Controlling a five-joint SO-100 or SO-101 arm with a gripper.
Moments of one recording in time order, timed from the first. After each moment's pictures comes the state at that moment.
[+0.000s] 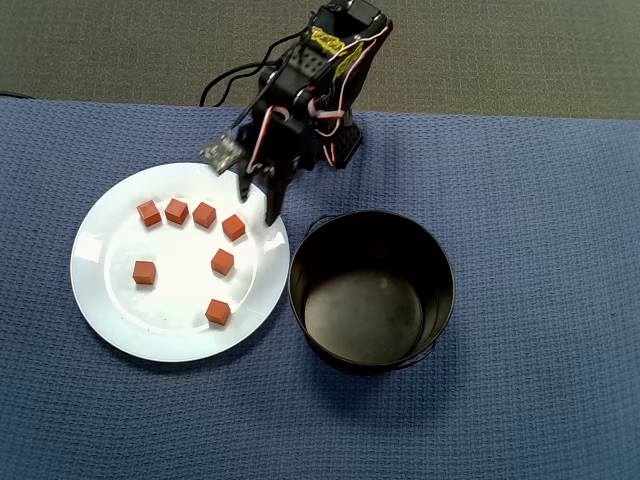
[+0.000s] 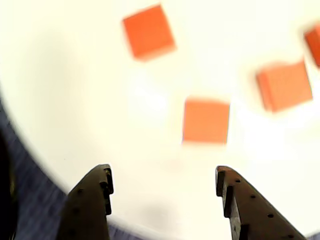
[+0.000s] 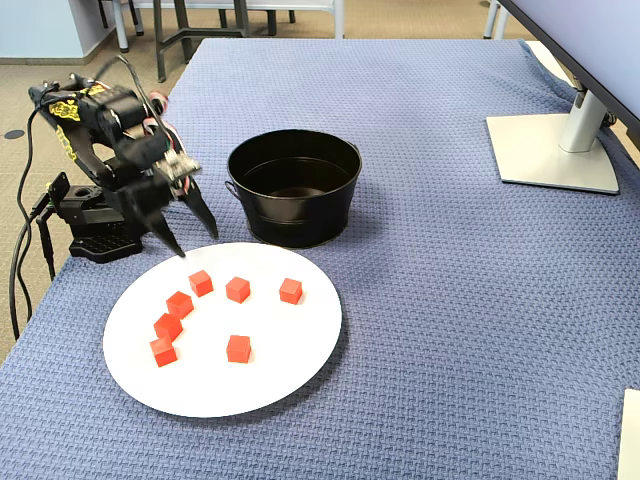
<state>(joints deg) 36.3 148.3 153.2 54.9 -83.1</state>
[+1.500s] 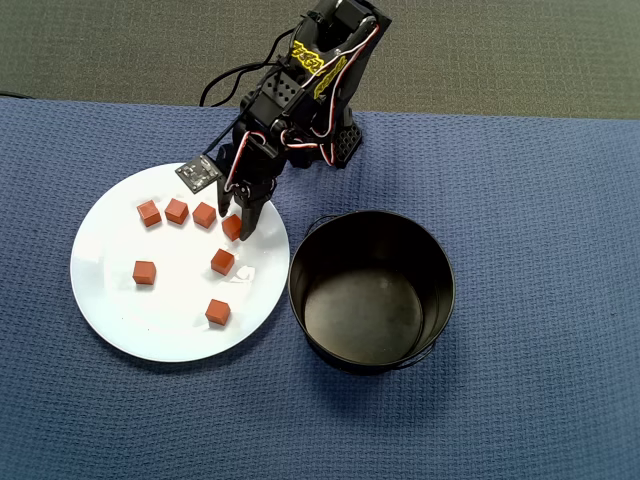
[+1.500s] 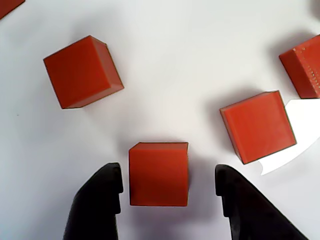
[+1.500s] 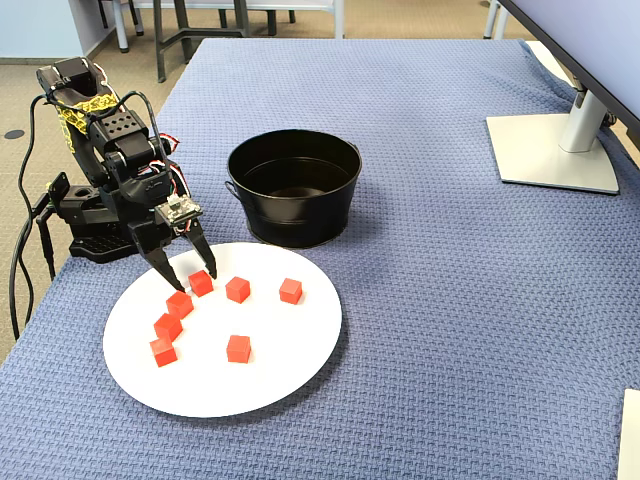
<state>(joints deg) 42.5 133.2 159.6 33.8 -85.6</state>
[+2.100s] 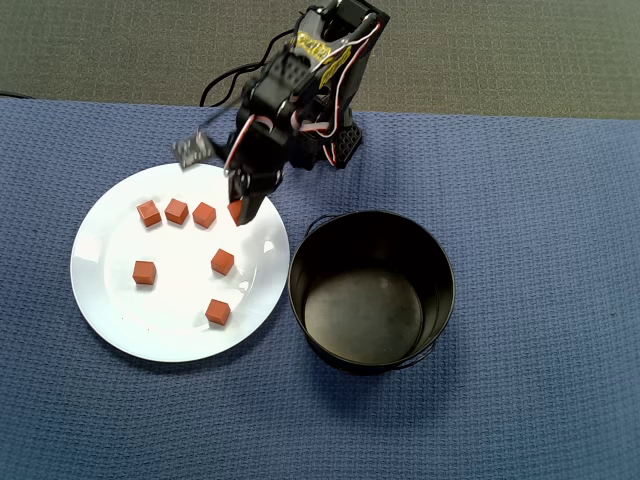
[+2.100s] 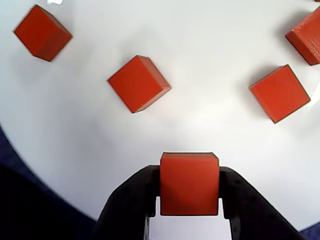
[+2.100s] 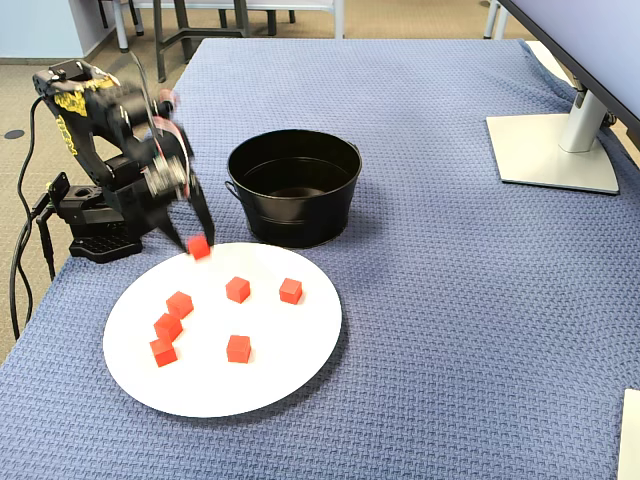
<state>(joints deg) 34.5 140.2 136.8 65.1 -60.5</state>
